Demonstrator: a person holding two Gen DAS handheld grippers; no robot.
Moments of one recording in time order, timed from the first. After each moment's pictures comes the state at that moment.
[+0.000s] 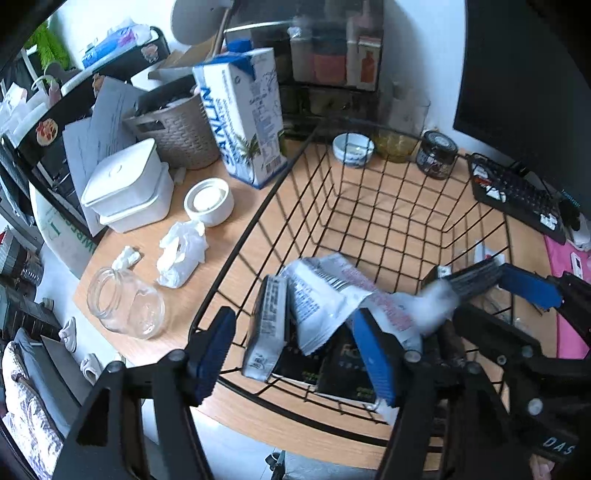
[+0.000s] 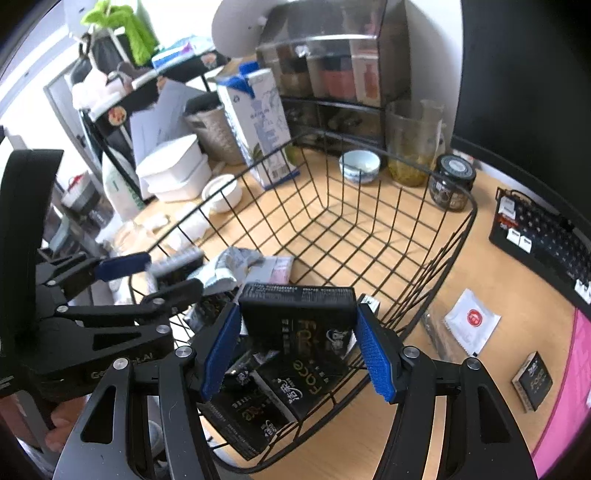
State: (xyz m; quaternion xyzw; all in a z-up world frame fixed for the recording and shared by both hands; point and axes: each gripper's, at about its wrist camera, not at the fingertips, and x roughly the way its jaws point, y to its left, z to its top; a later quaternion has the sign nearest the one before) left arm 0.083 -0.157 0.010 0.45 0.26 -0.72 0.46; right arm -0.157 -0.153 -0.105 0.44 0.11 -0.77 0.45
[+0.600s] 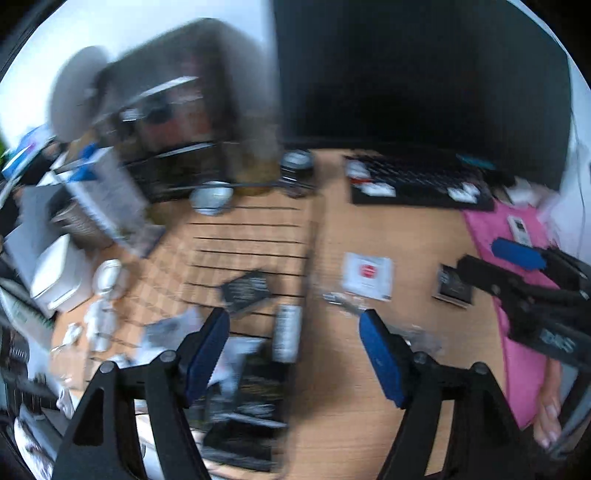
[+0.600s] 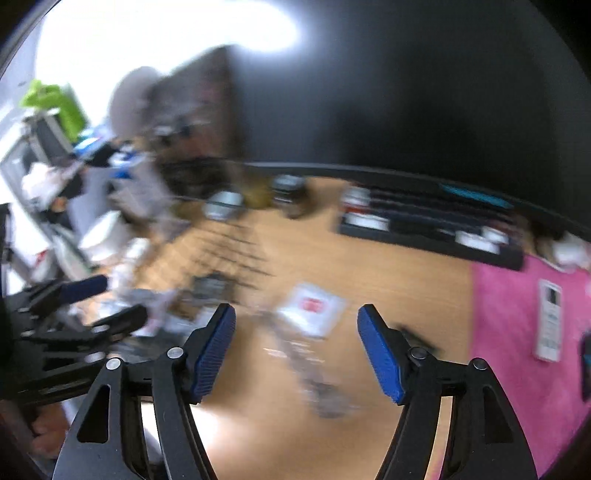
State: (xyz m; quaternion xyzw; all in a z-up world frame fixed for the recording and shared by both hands) left arm -0.072 -0.084 0.041 0.46 0.18 -0.79 0.36; right arm -0.251 0.031 -0.105 0.45 0.04 -0.84 0.31
